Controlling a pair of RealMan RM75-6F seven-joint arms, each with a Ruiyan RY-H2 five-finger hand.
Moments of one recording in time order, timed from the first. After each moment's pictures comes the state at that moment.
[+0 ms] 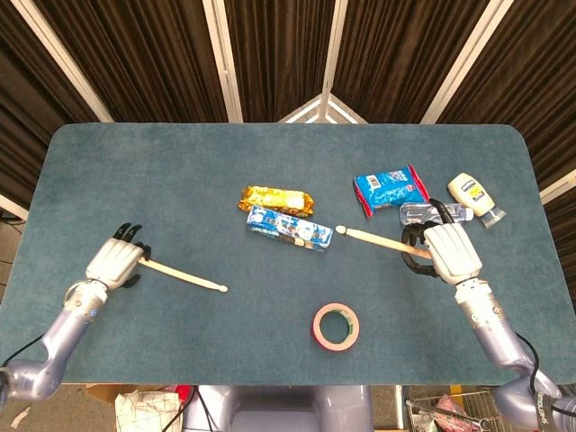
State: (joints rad) left arm -0.55 -1.38 -0.09 -1.35 1.21 0.86 0.43; right arm 0.50 -1.22 0.15 -1.54 -1.43 1.19 0.07
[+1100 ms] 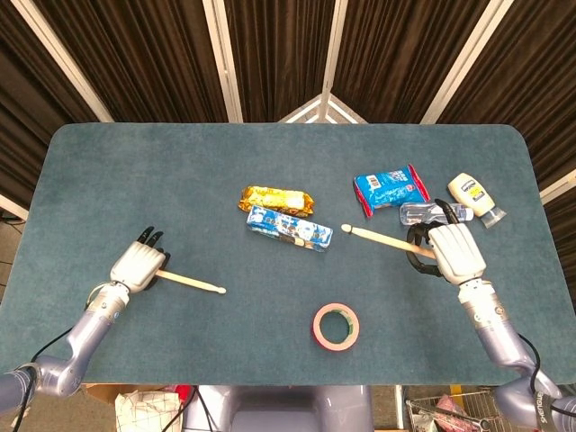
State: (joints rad) left arm -0.60 -1.48 -0.04 -1.28 1.22 0.89 0.52; right arm 0.49 -1.23 0.15 -1.50 -1.43 1.19 0.07
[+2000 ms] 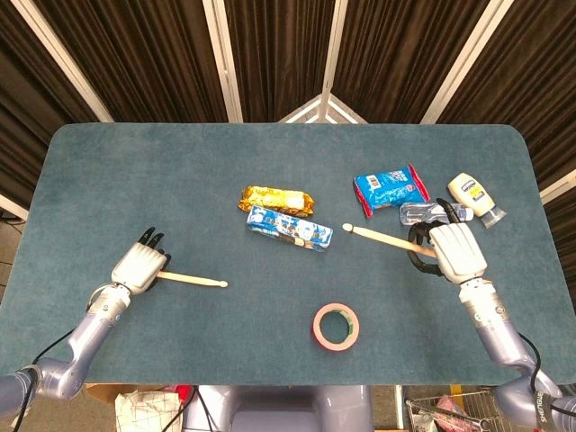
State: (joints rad) left arm -0.60 -1.48 -0.02 -1.31 1.20 0.92 0.57; right arm 0.49 -1.24 0.16 -1.49 -1.42 1.19 0.06
